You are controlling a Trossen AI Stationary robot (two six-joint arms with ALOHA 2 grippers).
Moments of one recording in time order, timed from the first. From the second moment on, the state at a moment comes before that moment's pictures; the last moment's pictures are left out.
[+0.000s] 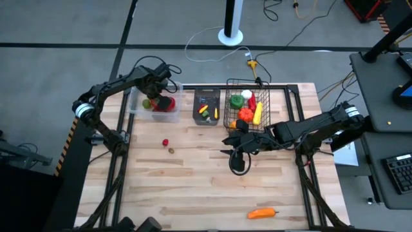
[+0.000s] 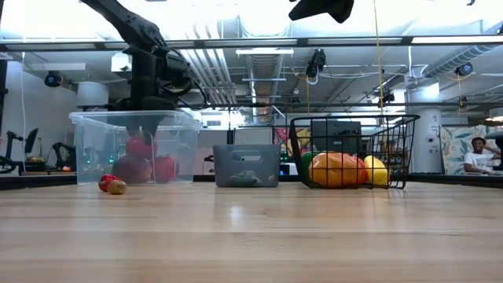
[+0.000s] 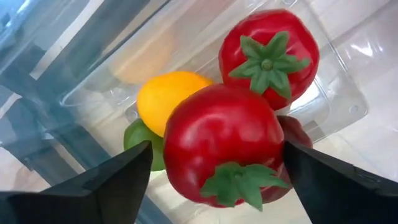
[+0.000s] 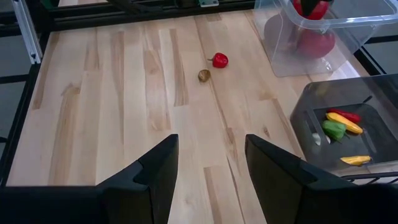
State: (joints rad) left arm 0.83 1.60 1.22 -1.08 -0.16 -0.04; right arm 0.26 1.44 1.28 -0.52 0.32 0.29
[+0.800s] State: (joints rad) left arm 0.51 1.20 1.30 -1.13 -0.18 -0.26; right arm 0.29 1.44 1.33 -0.64 0.31 0.41
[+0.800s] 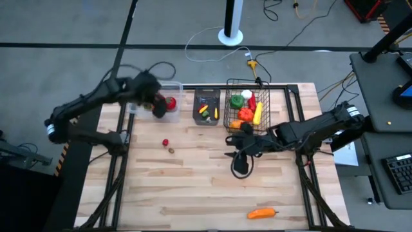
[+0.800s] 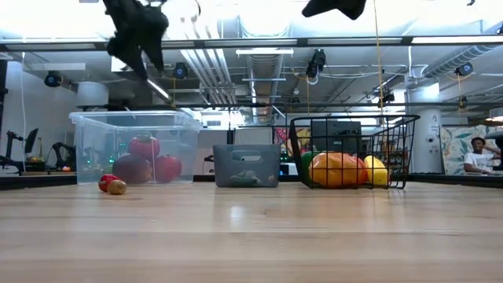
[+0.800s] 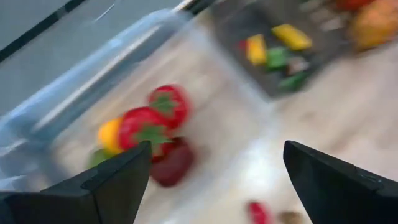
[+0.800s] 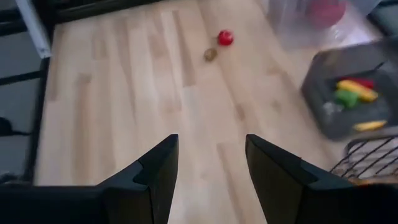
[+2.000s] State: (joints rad) left arm -0.61 1.29 1.16 -0.90 -0.80 -0.91; right arm 0.79 1.67 1.33 -0.84 0.02 0.93
